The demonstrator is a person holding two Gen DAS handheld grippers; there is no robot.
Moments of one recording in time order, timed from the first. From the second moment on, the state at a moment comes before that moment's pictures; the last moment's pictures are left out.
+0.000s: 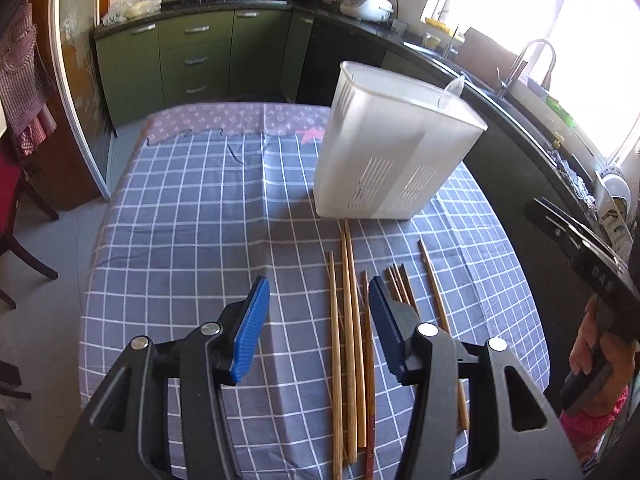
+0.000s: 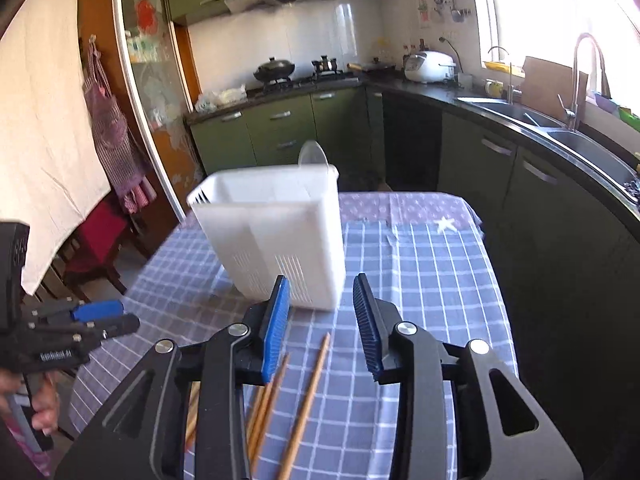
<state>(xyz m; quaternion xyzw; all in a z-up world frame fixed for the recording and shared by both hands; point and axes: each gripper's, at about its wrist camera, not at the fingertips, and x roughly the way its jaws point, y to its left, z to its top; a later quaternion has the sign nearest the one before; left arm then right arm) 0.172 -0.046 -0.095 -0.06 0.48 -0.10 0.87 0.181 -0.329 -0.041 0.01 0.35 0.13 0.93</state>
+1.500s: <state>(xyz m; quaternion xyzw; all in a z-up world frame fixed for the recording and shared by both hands) 0.219 -0.093 -0.164 0.01 0.57 -0.09 0.81 0.172 -0.364 -0.110 0.07 0.43 0.11 0.89</state>
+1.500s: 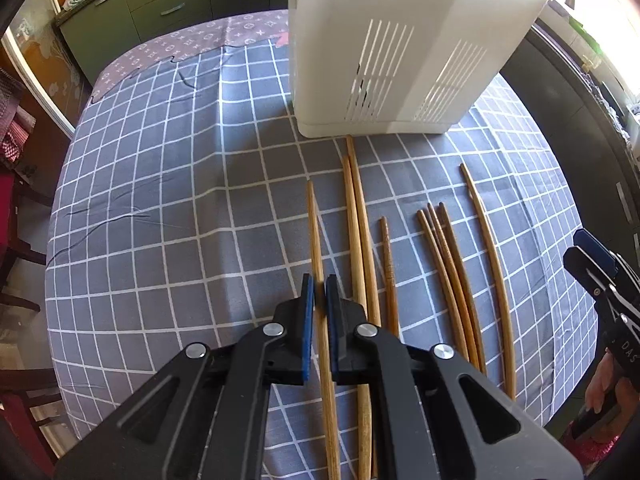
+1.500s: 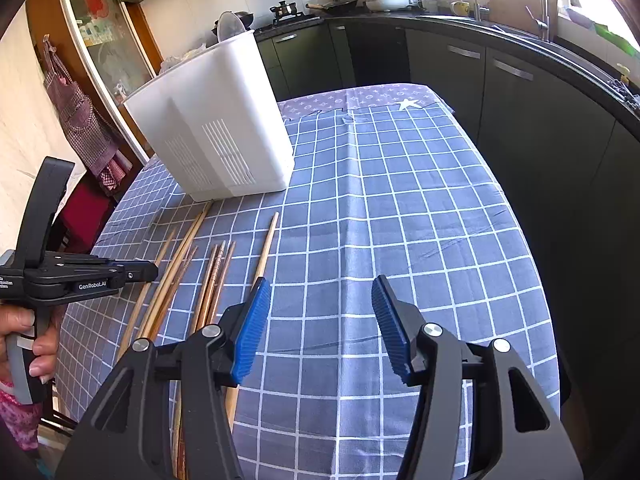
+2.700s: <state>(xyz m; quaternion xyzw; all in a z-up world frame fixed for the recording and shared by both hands) 0.150 -0.047 -0.027 -0.02 0.34 -0.09 0.94 0.242 -0.290 -0.140 -0.04 0.56 0.15 0.82</state>
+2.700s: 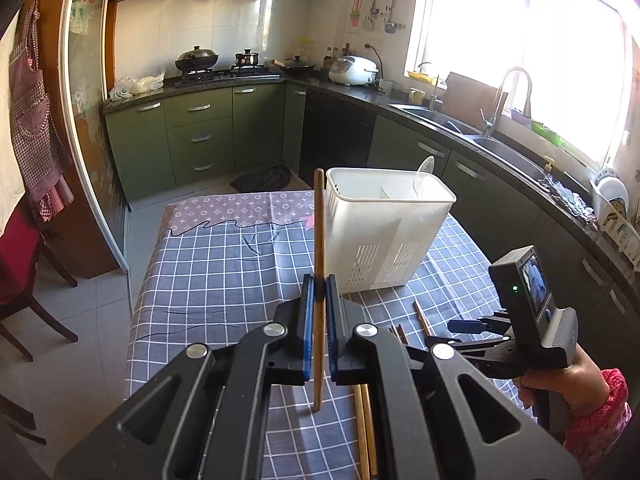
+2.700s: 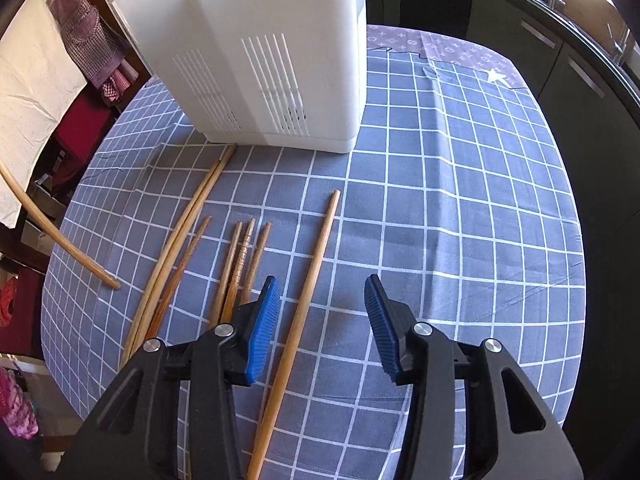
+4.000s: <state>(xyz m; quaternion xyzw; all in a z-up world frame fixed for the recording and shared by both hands) 0.137 -0.048 -0.028 0.00 0.34 -0.09 0.94 0.113 -0.328 0.006 0.01 0.30 0.17 0.94</state>
